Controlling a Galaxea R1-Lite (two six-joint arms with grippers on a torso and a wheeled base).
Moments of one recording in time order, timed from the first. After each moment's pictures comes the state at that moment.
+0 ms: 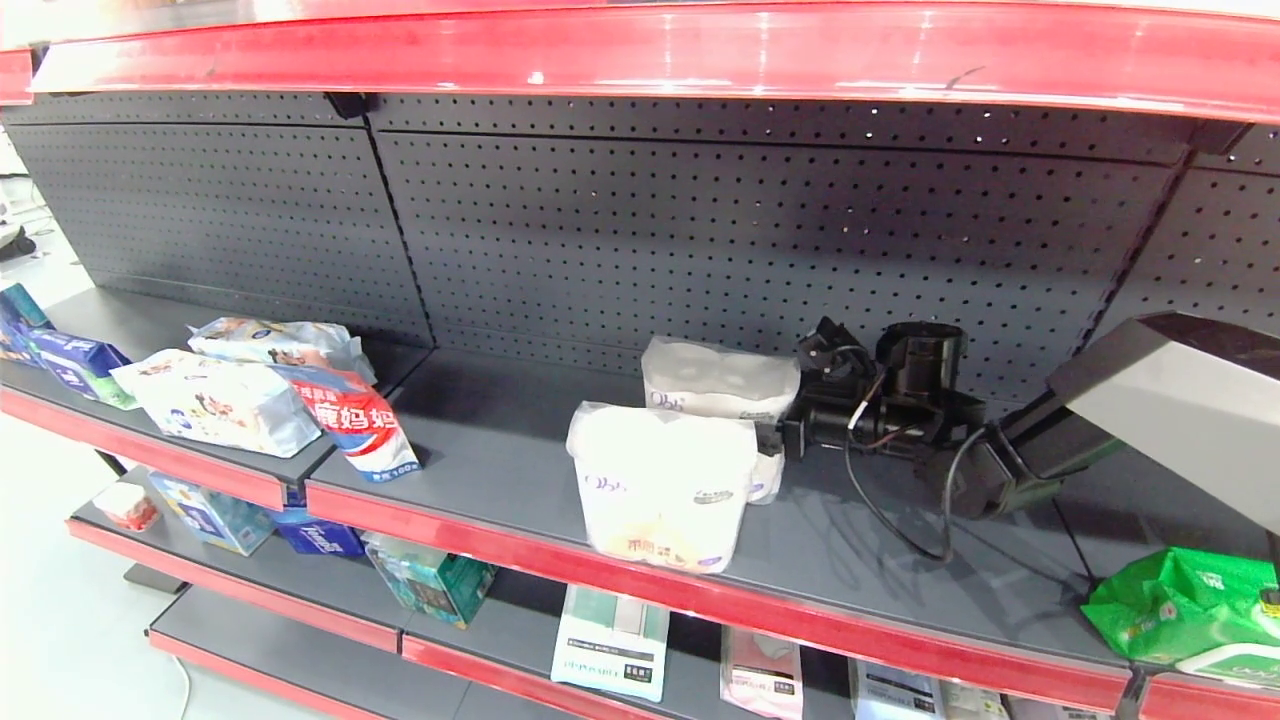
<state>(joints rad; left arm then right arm) 0.00 0.00 0.00 0.00 -0.02 0.00 0.27 2.26 -1.08 -0.93 0.73 -0.20</state>
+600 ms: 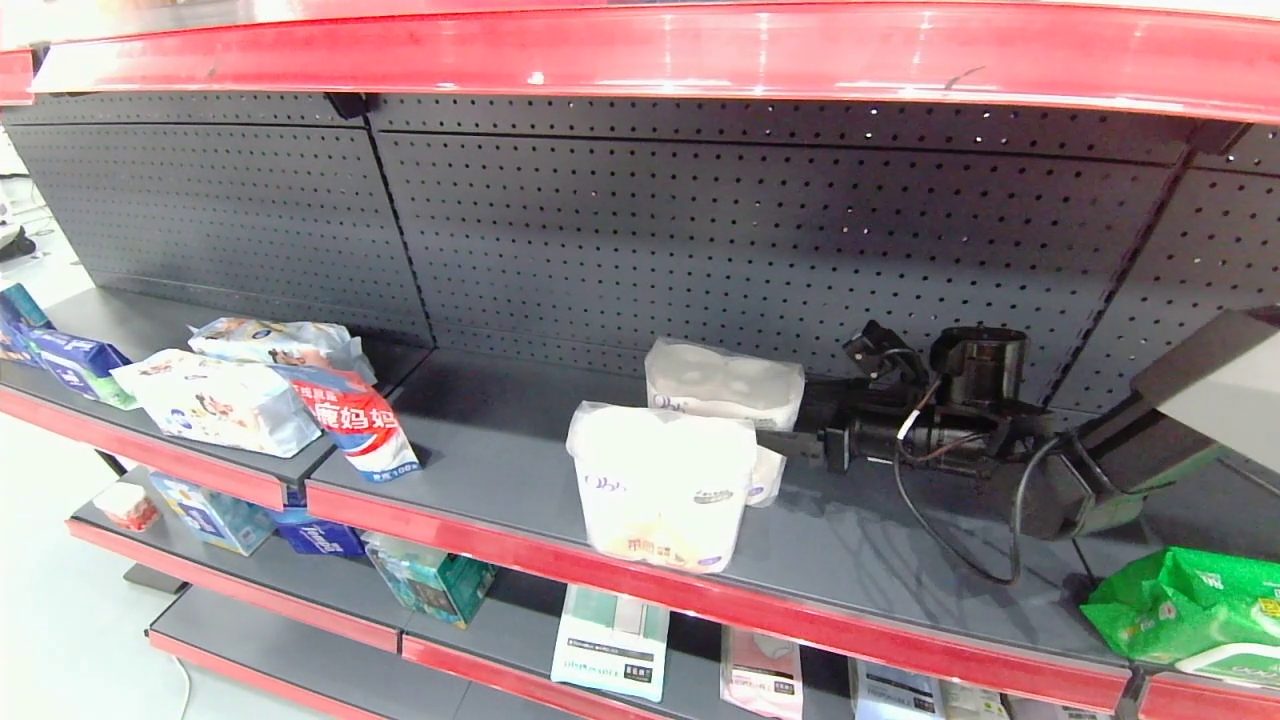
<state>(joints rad) 0.00 0.00 0.00 0.00 -0.02 0.00 0.22 2.13 -0.90 -0.93 0.70 -0.20</state>
